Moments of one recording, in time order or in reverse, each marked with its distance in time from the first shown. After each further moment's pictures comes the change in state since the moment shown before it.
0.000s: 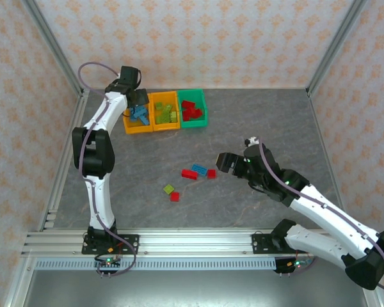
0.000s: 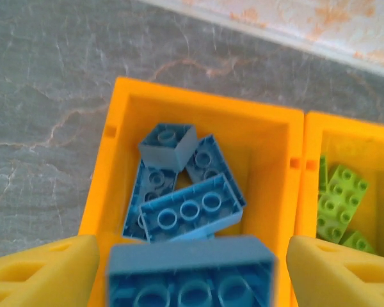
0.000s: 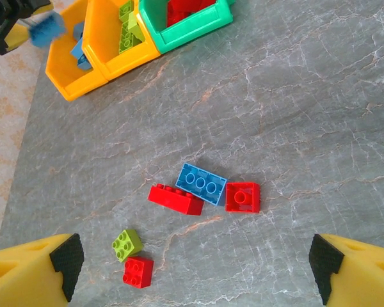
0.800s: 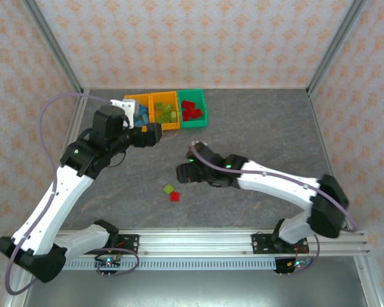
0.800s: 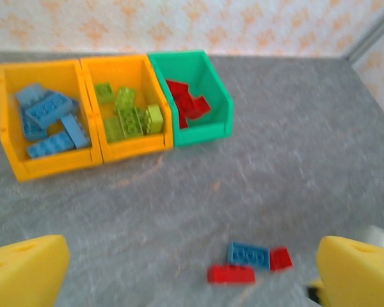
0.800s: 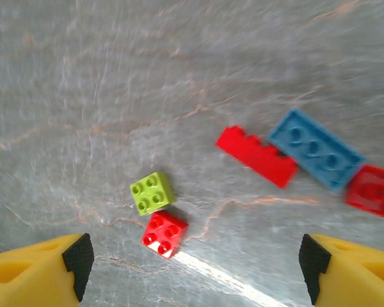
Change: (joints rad) left arm -0.347 -1.102 -0.646 -0.109 0.153 0.079; right arm 0.309 0.620 0.337 0.005 0.005 -0.117
